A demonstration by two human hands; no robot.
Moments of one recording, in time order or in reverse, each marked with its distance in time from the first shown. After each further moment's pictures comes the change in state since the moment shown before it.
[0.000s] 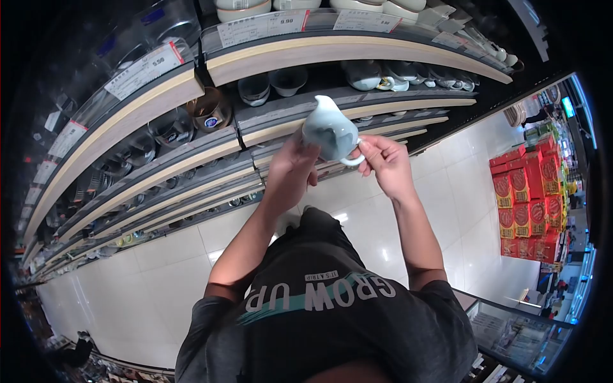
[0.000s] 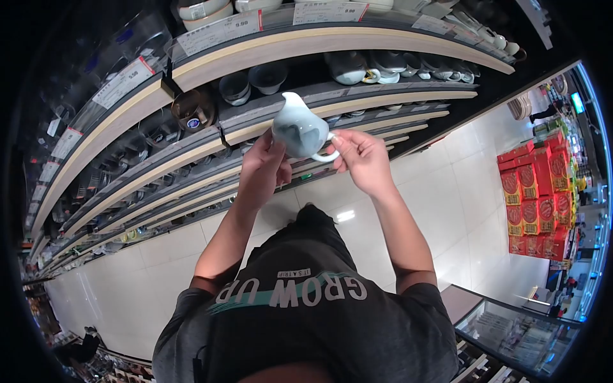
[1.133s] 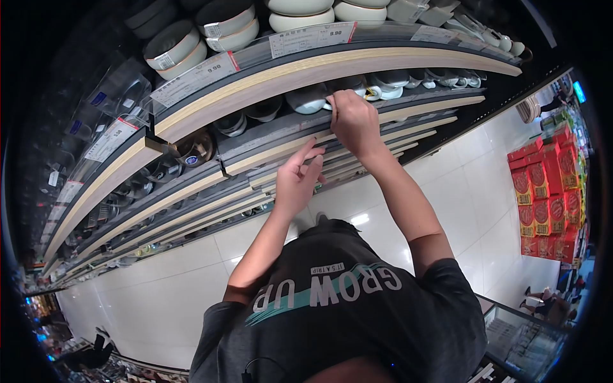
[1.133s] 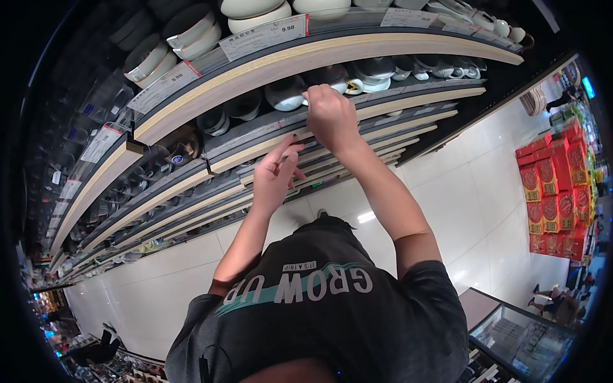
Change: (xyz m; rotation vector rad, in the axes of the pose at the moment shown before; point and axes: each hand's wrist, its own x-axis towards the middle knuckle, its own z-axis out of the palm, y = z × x) left_hand 0.058 -0.057 0.035 0.161 0.074 0.076; right_hand 0.138 0.017 -0.014 -1.016 0.391 -0.872
